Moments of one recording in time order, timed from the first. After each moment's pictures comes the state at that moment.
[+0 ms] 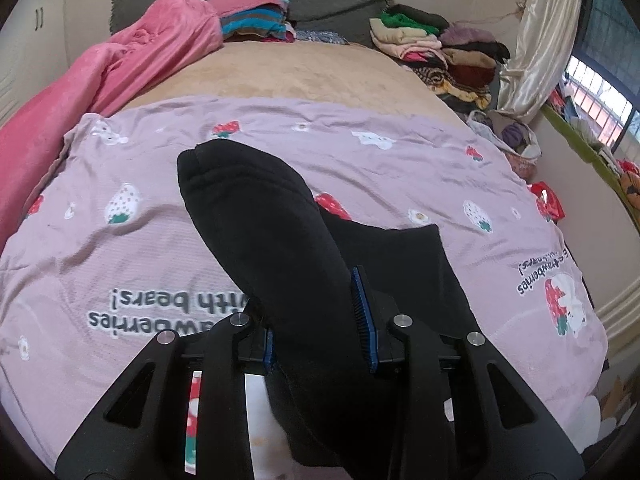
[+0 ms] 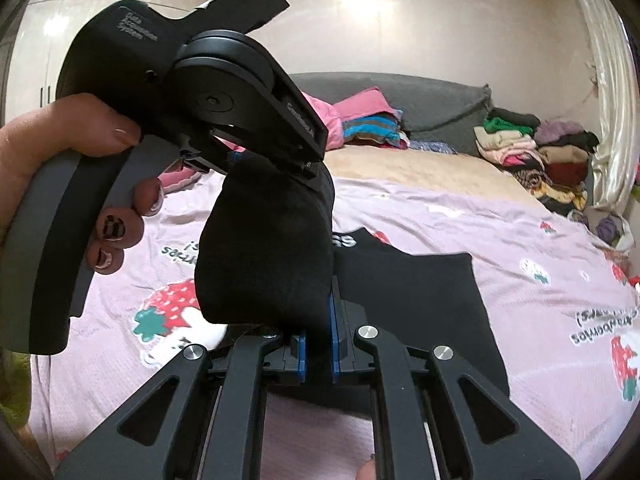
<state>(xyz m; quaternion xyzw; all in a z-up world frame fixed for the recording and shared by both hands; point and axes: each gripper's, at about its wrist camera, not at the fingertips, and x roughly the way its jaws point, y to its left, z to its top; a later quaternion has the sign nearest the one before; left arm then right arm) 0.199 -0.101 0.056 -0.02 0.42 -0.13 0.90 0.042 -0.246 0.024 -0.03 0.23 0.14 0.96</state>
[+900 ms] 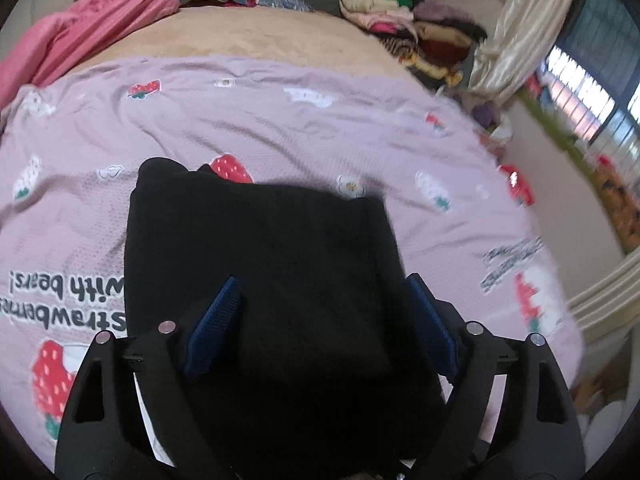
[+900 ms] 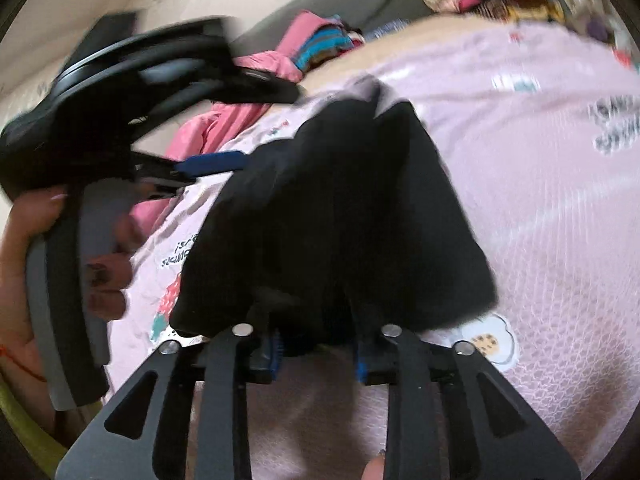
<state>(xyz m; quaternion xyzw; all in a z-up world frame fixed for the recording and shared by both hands) 0.221 -0.173 0.014 -0.07 0.45 -0.19 0.87 0.072 -0.358 -0.043 0.24 0.38 0.16 0.88</state>
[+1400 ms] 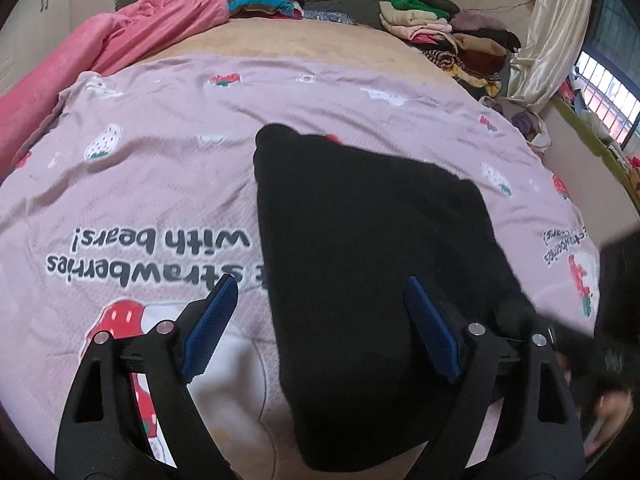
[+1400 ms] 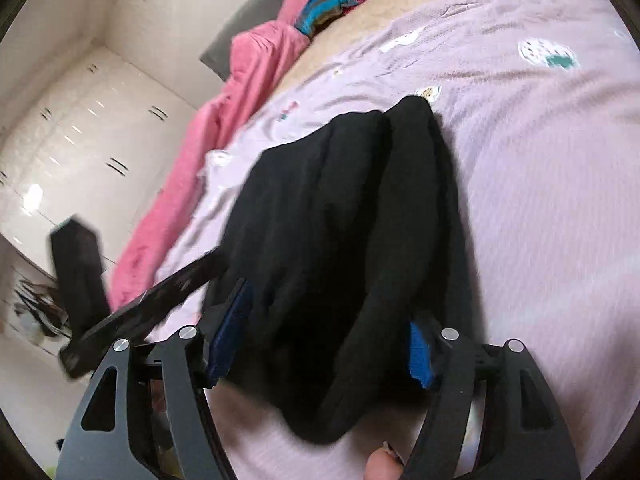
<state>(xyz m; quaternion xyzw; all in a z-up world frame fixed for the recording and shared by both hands) 0.186 -0.107 -0.016 -0.04 0.44 -0.12 0.89 0.136 -0.381 -0.027 0.28 0.45 0.22 0.82</state>
